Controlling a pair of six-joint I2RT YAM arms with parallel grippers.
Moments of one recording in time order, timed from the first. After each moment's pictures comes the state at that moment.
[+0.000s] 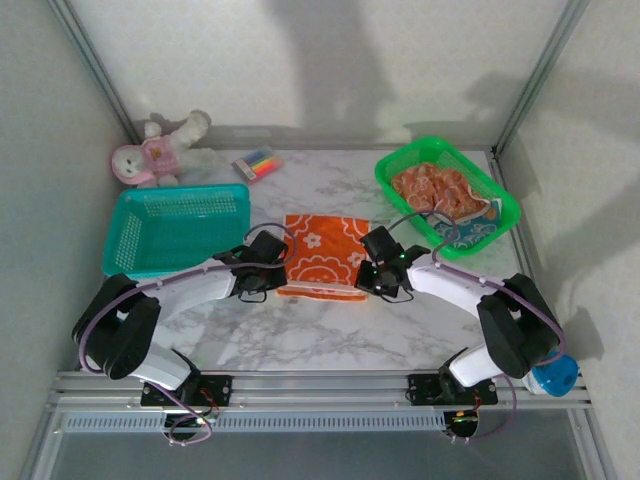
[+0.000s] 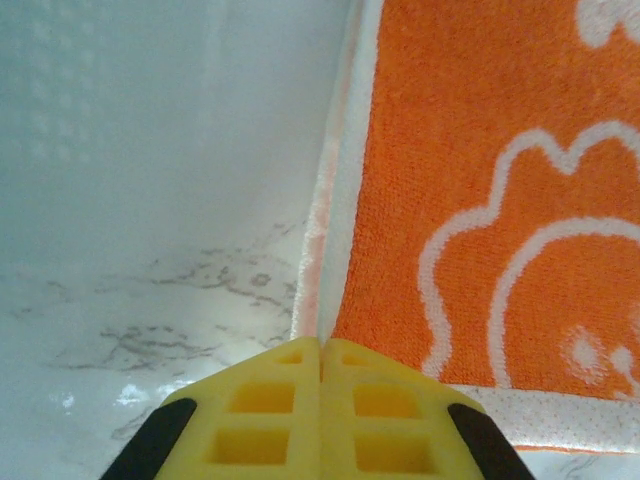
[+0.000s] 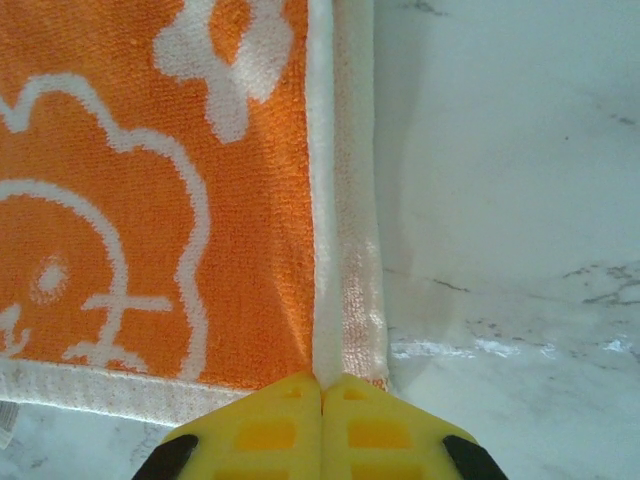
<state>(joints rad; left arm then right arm) -0.62 1.48 0.77 -0.39 -0.09 -0.84 0.65 1.48 0.81 -0.52 -0.08 0.85</state>
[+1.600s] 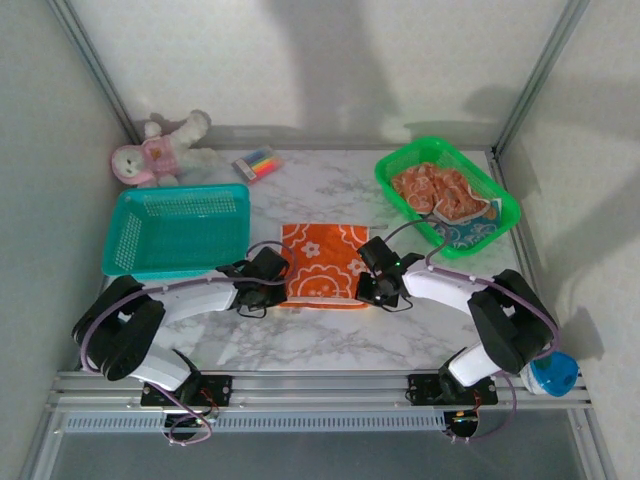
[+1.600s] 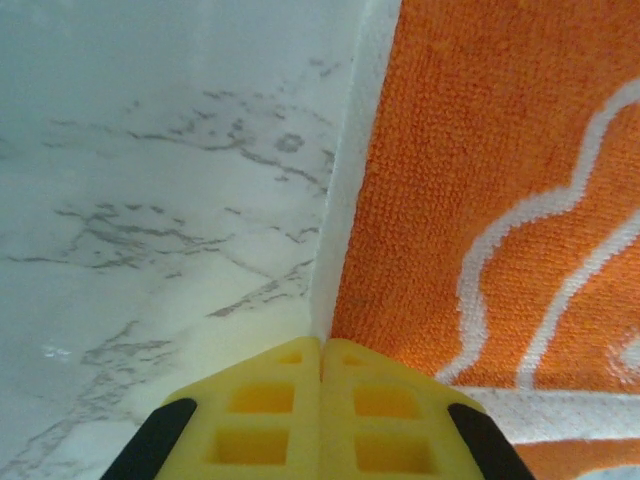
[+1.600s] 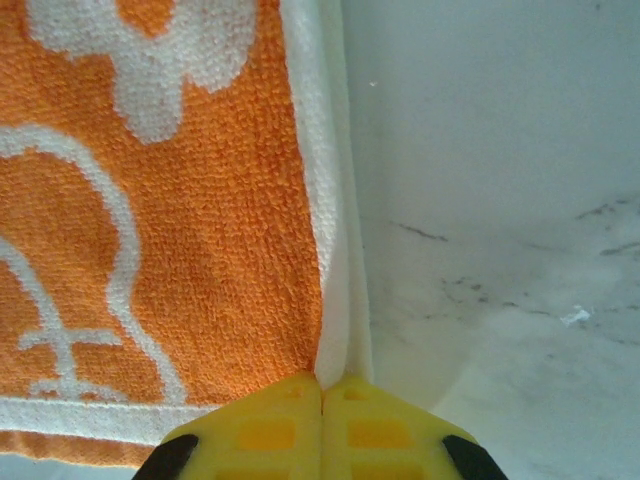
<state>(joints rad) -0.67 1.48 0.67 -0.34 -0.05 -0.89 0.68 1.51 0.75 -0.49 -0.08 0.83</state>
